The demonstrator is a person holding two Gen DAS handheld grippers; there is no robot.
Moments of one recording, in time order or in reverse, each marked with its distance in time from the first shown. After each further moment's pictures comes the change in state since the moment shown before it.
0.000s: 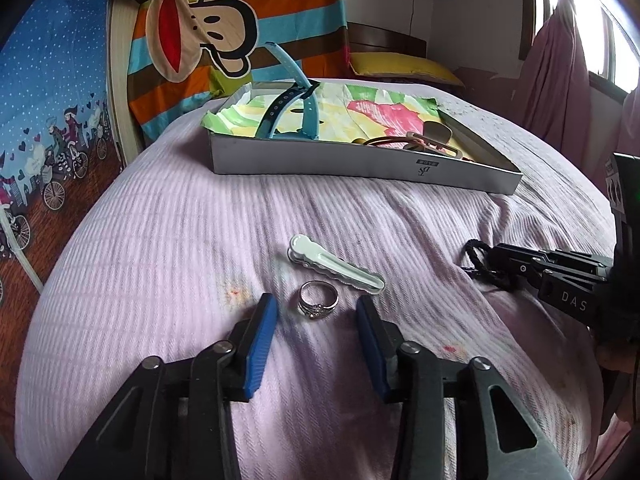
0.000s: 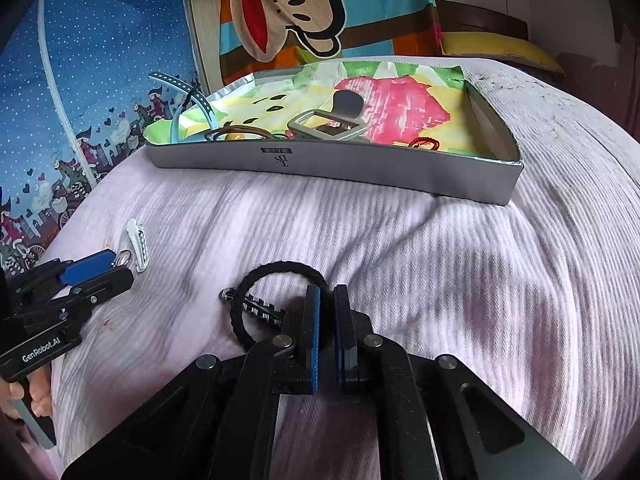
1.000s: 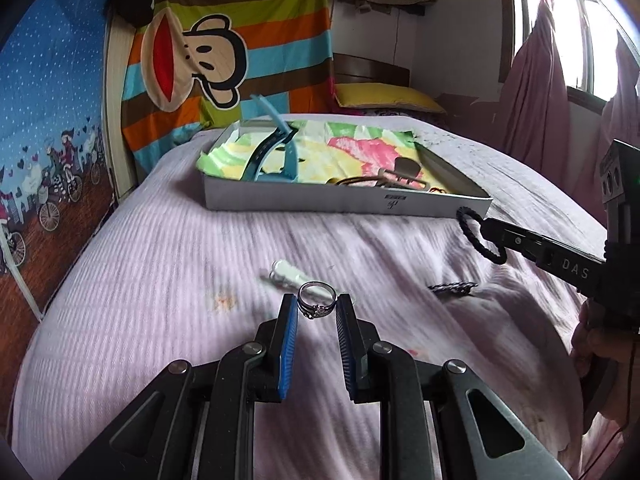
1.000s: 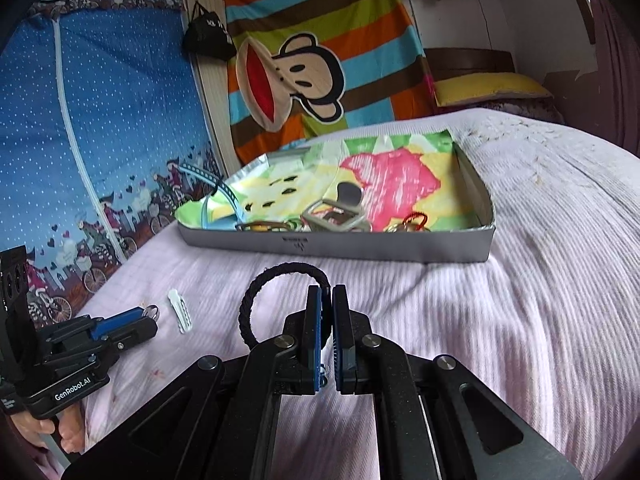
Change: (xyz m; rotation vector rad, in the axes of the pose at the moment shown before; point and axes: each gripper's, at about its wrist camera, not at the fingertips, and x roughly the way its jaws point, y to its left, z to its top) left arm -0.027 -0.009 0.003 0.019 -0.123 -0.051; right arm -0.044 -0.009 0.005 0.075 -0.258 0.069
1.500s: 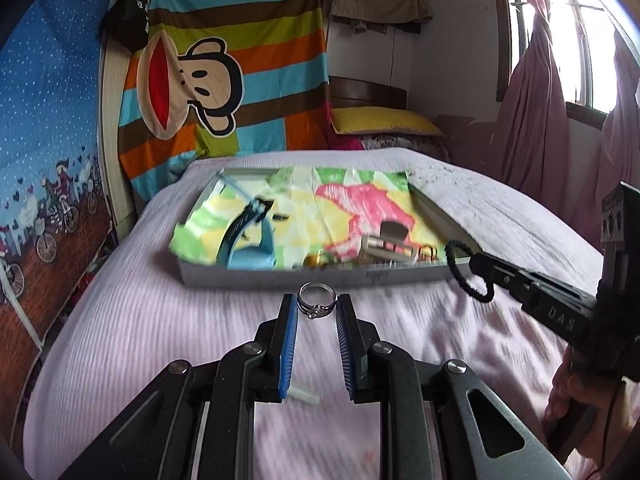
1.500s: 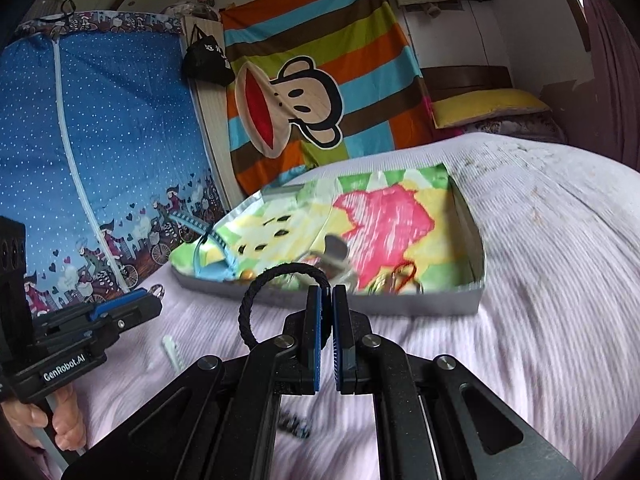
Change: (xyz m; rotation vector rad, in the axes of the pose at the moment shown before) left arm 0.011 -0.026 0.061 0.007 -0.080 0.010; right arm 0.008 -0.017 0.034 0.018 -0.079 0.016
